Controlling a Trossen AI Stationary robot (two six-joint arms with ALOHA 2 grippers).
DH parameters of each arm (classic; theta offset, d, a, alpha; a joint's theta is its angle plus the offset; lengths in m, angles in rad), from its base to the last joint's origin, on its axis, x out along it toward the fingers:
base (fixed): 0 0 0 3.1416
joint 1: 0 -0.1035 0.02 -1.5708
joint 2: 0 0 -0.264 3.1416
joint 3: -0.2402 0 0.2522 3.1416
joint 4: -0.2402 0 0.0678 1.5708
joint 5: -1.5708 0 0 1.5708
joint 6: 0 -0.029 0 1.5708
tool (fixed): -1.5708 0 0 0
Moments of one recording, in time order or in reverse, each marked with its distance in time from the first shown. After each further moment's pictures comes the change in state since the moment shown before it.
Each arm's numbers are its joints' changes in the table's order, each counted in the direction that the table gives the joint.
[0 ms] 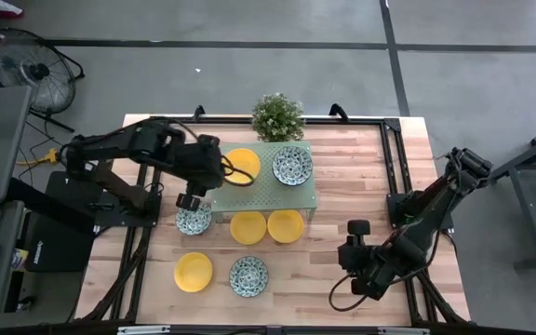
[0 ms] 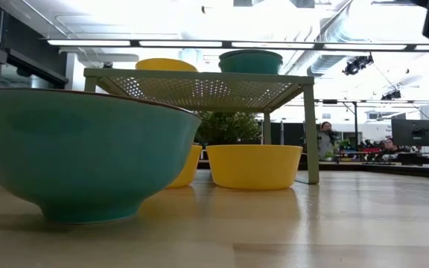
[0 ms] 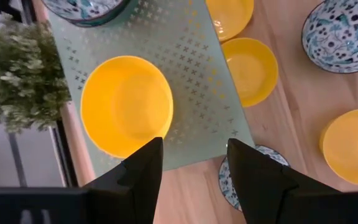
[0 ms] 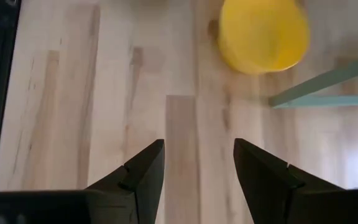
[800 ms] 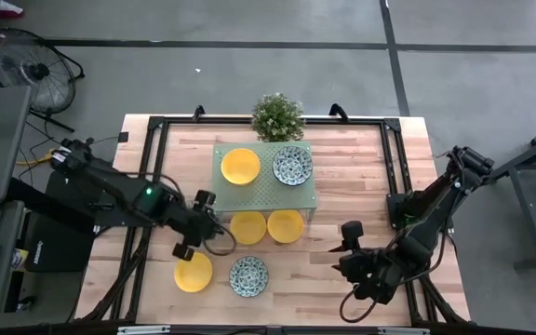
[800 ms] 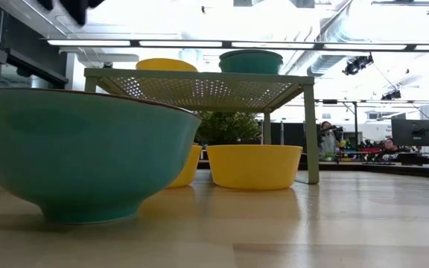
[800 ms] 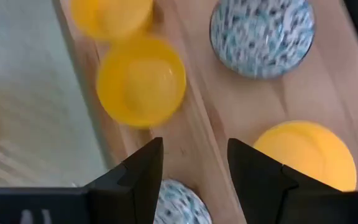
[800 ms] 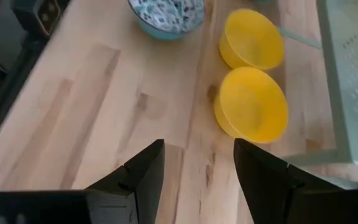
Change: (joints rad) left arm 0.351 0.181 0.672 0.508 0.011 0.341; right arm -0.022 0.017 0.000 0.161 0.127 0.311
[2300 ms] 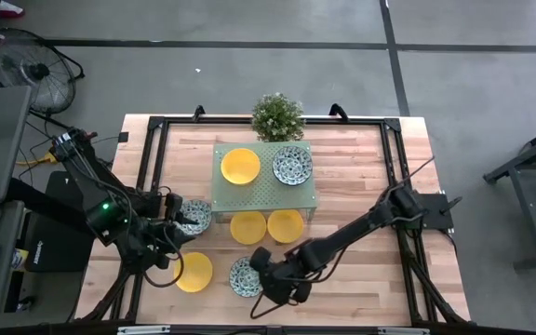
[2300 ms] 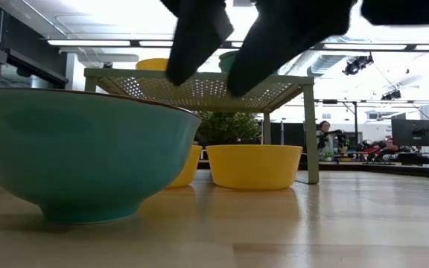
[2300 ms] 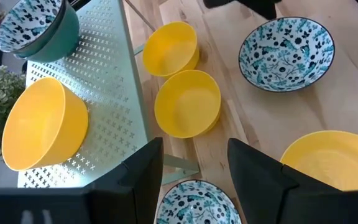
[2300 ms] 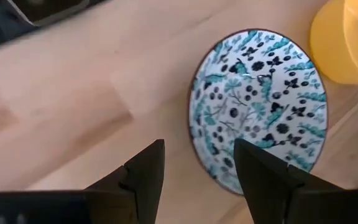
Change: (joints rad) left arm 0.408 0.155 0.068 -0.053 -0.533 0.211; right arm 0.355 -0.696 -0.565 0.172 -0.539 0.983
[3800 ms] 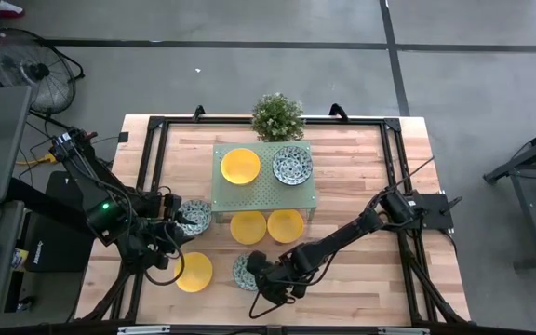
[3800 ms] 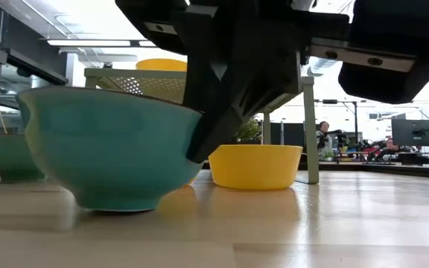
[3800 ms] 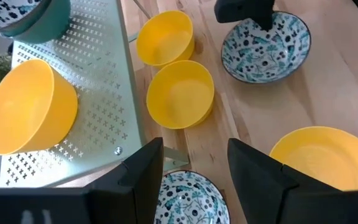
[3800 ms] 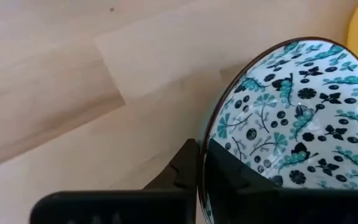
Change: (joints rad) left arm 0.000 0.000 -0.001 -0.030 0.037 0.074; right arm 0.009 -0.082 -0.002 0.031 0.026 0.129
